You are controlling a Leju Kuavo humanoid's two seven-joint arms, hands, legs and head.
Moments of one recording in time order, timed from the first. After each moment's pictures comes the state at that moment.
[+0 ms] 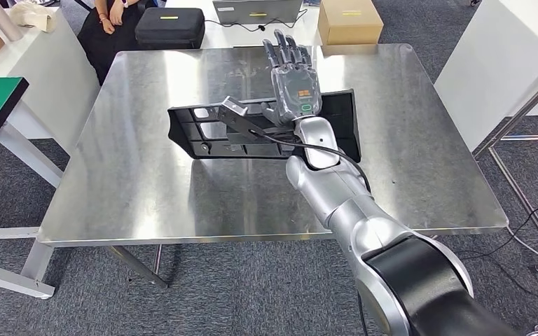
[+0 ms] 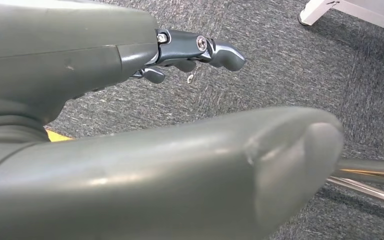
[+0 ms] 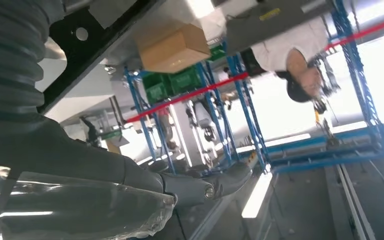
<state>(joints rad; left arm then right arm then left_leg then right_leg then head) -0.10 -0.06 0.77 -0.22 -0.42 0.31 -0.64 -1.02 0.25 0.38 -0.52 1.27 -0.58 0.09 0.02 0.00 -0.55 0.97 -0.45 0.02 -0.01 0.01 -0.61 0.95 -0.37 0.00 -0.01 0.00</state>
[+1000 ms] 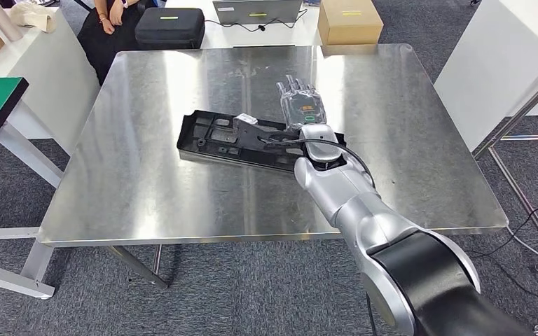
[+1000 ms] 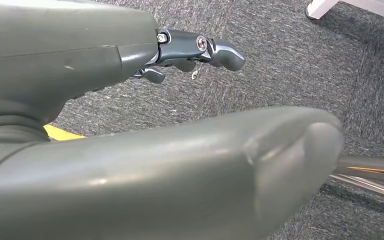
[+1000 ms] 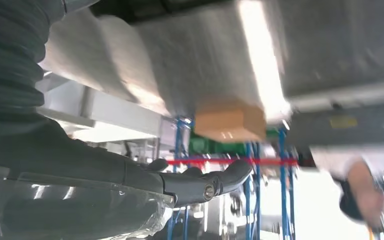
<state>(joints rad) -0.10 -0.05 0.79 -0.22 -0.45 0.29 -0.61 -1.03 0.22 0.39 -0.44 1.29 -0.25 0.21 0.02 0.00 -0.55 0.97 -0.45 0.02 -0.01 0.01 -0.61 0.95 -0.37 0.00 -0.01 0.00</state>
